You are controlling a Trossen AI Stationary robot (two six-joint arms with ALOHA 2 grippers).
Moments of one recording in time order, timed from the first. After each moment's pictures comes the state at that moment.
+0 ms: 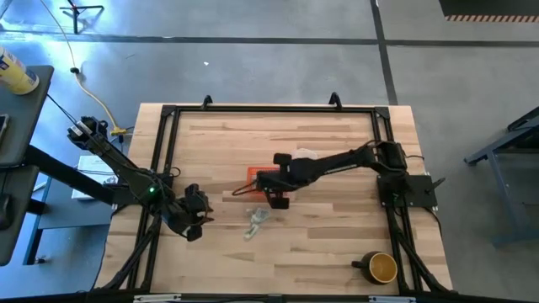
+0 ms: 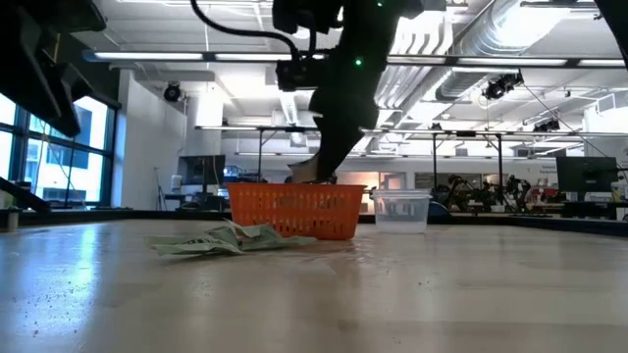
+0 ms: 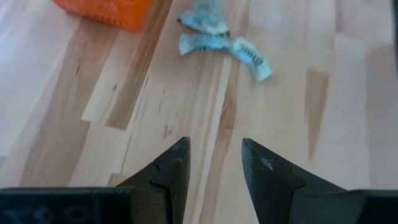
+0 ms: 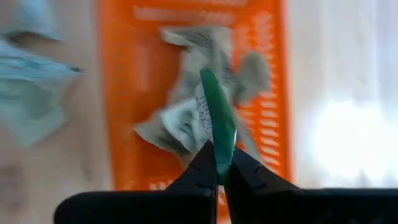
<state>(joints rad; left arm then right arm) -0.71 1.04 0.60 -0.53 -0.44 -0.85 0.09 2.04 1.60 -0.80 0.32 0.09</state>
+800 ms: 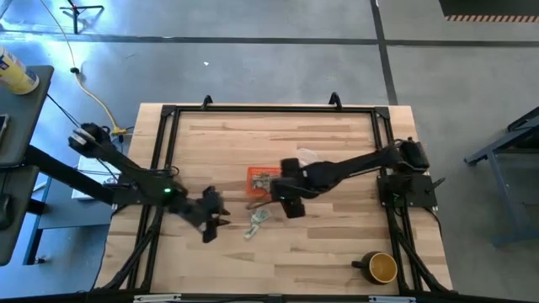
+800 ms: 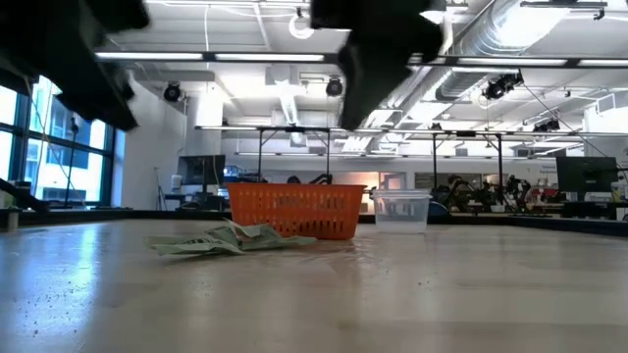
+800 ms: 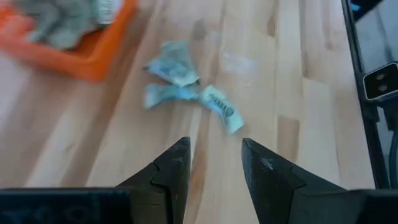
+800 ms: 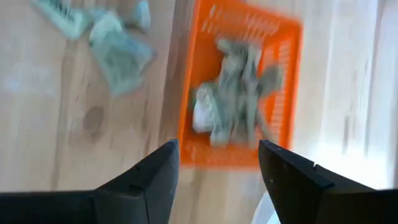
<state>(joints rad) -0.57 1.17 0.60 -0.23 -0.35 -0.70 0.18 1.87 1.55 -0.87 0.28 -0.03</state>
